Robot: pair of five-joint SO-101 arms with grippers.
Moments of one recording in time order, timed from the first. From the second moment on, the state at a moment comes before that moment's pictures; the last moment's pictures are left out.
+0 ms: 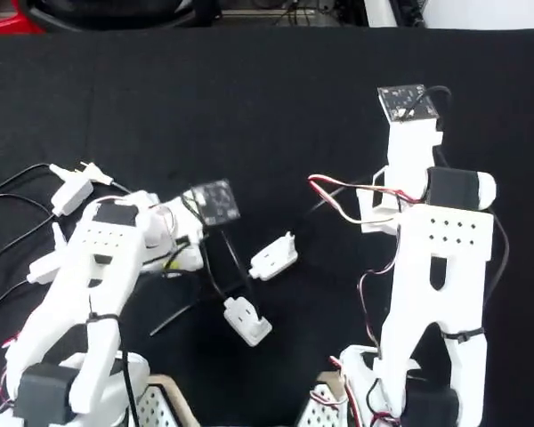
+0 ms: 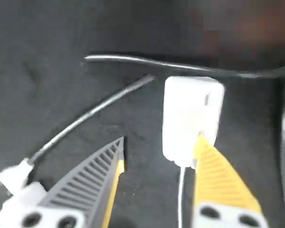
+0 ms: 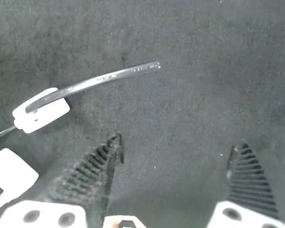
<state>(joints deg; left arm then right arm) 2.3 -24.1 48.9 52.2 -61.6 7.6 -27.0 18.5 89.8 11.6</state>
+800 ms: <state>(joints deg) -27.1 -87.1 75.3 62.7 -19.4 -21.9 -6.9 -11.5 98.4 11.6</state>
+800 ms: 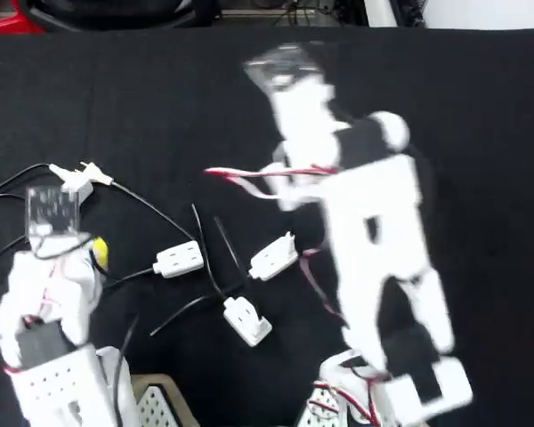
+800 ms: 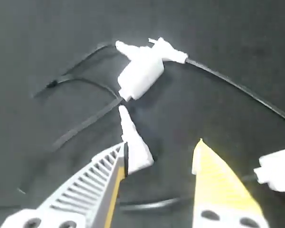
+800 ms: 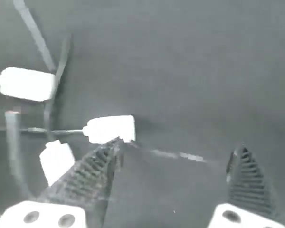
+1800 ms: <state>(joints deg) -46.9 -103.7 96.3 61.7 -17.8 -42.6 72.9 -73.5 79.9 20.3</state>
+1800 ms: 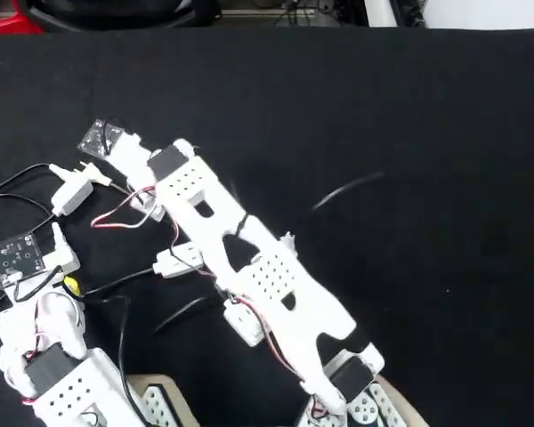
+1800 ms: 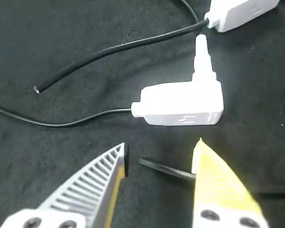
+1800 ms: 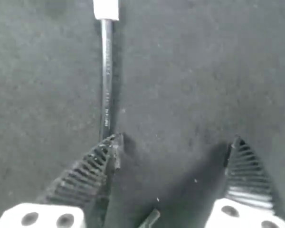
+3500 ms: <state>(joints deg) -45.3 -103.7 96.3 61.7 -19.5 -45.1 74.7 -93.7 99.1 21.4</state>
